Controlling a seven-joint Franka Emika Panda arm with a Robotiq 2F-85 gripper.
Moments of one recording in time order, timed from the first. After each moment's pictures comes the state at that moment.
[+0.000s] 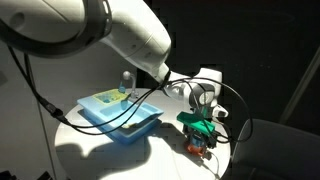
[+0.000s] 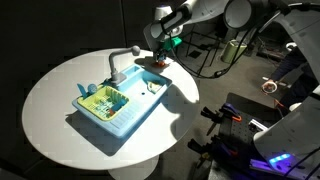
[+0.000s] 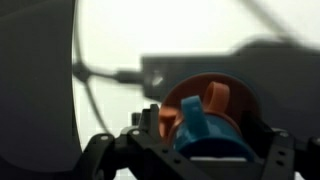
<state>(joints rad) -0.32 1.01 -0.13 -1.20 0.02 2.20 -0.17</state>
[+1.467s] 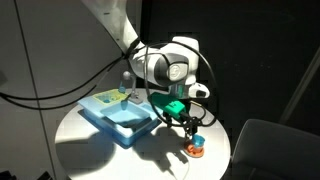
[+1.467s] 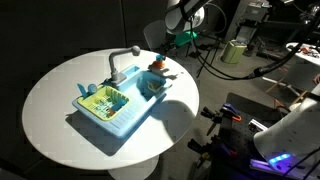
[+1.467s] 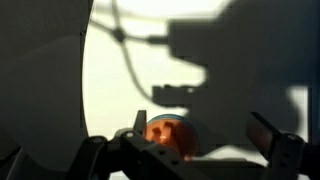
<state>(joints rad) -0.21 0.48 -0.17 -1.92 0.00 2.47 -0.01</state>
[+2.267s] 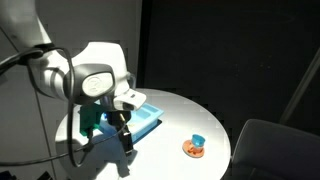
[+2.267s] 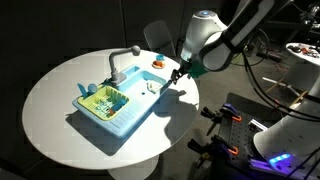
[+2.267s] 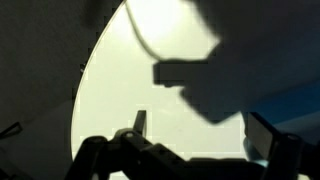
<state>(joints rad) 0.09 0.15 -0.32 -2.60 -0.28 2.86 0.58</state>
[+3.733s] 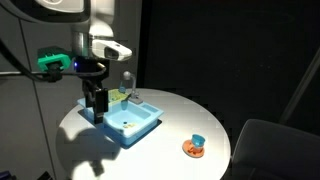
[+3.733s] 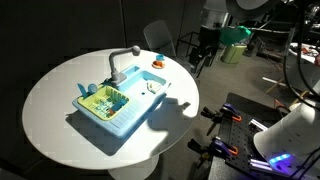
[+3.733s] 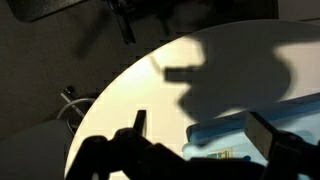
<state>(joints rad) -0.05 -0.36 -0.12 -2.64 -0.04 2.23 0.22</state>
